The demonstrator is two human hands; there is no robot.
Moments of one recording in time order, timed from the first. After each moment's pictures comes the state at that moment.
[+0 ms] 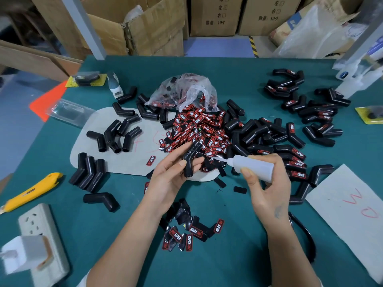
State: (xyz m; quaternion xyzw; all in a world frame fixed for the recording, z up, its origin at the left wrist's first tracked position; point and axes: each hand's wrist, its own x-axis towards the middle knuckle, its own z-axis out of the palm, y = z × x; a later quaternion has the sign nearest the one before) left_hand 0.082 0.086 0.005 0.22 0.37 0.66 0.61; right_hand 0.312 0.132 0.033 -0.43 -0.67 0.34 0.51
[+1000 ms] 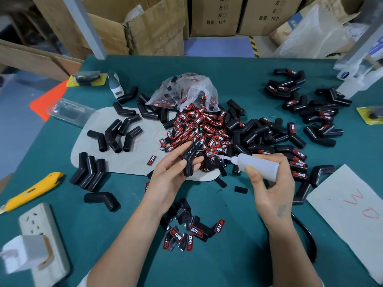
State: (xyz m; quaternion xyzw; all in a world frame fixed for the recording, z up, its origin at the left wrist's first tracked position) left_hand 0.083 0.085 0.009 0.23 0.39 0.66 0.60; right_hand 0.314 0.133 0.034 -0.43 -0.66 0.33 0.51
